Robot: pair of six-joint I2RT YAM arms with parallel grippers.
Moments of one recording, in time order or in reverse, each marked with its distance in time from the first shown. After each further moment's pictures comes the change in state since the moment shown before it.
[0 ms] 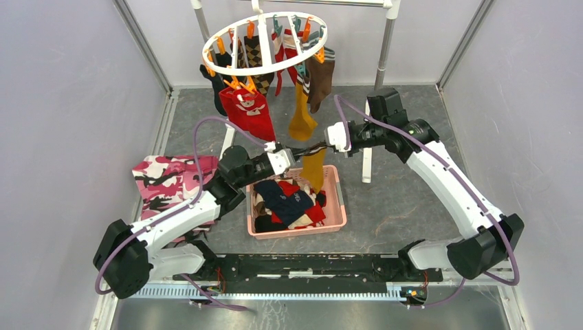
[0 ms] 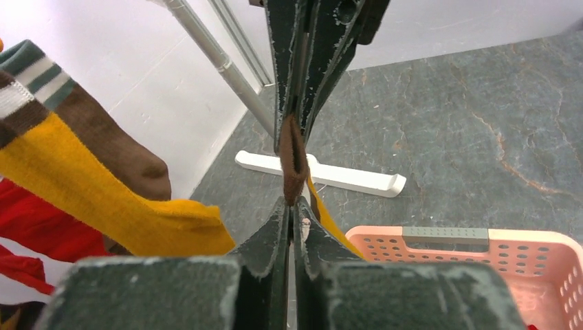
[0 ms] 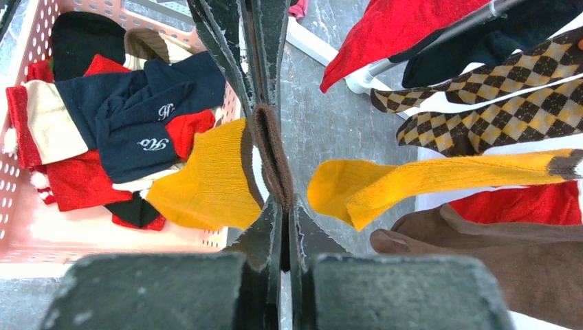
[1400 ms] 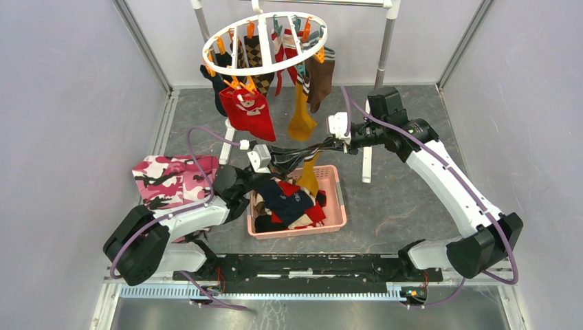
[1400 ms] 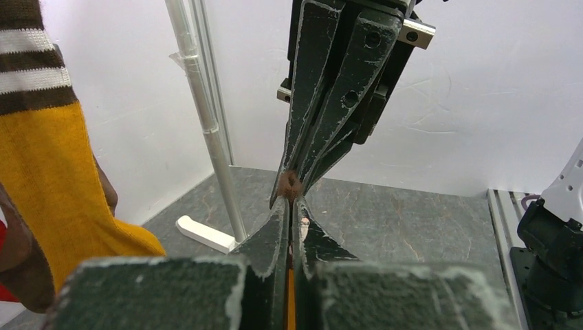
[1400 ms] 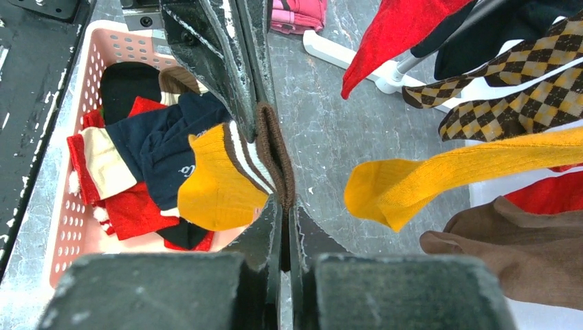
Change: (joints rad) left arm 0.000 0.117 -0.180 0.679 -0.049 -0.528; right arm -0.006 0.001 -0.005 0.029 -0.042 0.216
